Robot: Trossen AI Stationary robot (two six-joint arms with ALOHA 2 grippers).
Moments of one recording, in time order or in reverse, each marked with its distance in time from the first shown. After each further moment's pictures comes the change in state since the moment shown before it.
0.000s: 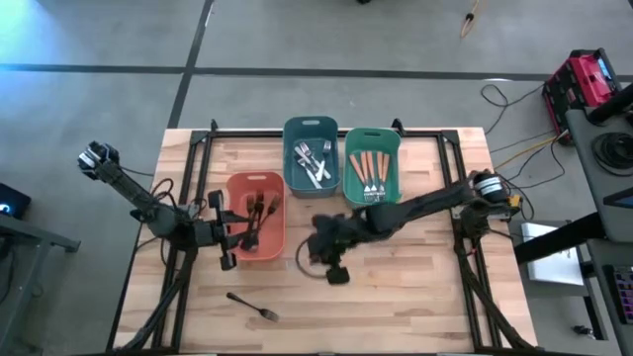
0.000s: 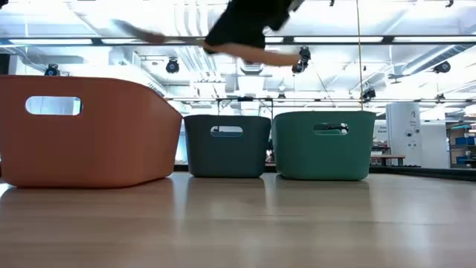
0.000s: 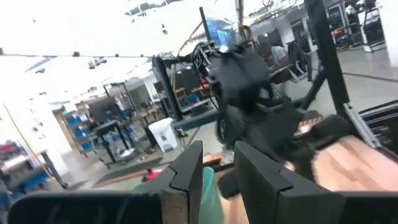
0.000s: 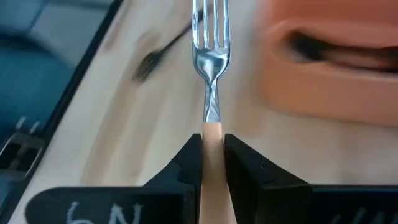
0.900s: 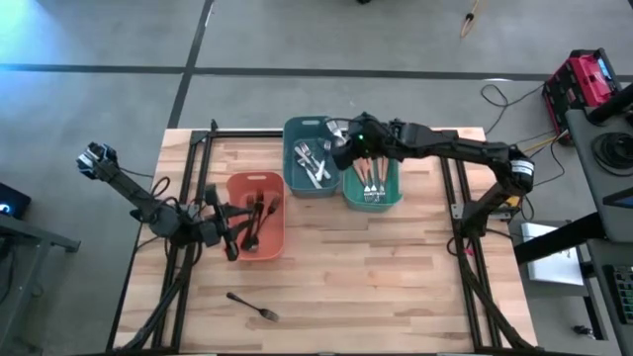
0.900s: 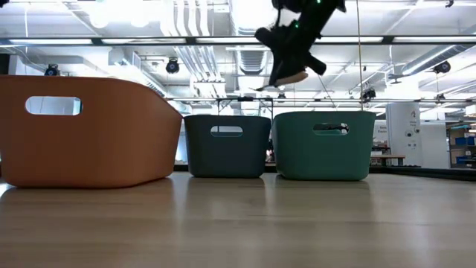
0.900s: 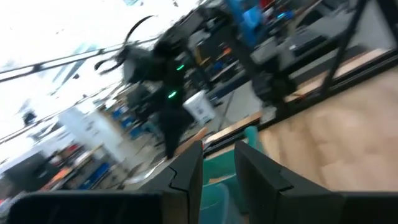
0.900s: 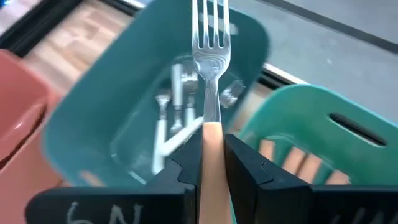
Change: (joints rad) left arm 0.019 -0.060 0.014 -0.181 -0.135 0.190; right arm -0.546 -0.267 -0.015 -0.301 0.434 0.503
